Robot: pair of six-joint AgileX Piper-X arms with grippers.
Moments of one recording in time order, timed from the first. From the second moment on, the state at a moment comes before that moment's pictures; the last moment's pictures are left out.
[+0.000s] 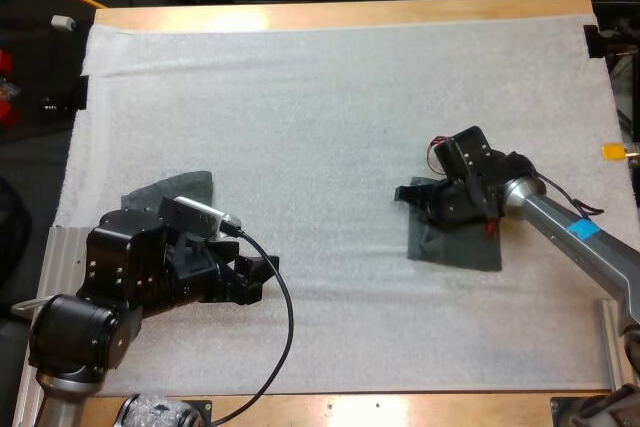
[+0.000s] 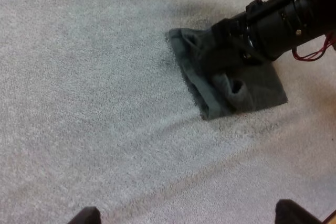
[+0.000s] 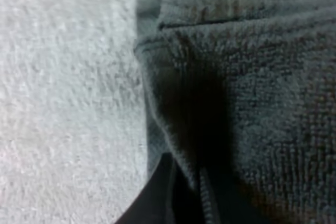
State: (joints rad) left arm -0.25 0.72 -0.88 1.10 0.51 -1.90; right arm 0.47 1.68 -1.00 0.65 -0.19 -1.23
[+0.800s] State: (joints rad) left arm -0.25 0.72 -0.88 1.10 0.51 -1.90; right arm 0.55 1.67 -1.00 0.61 -0.41 -1.22
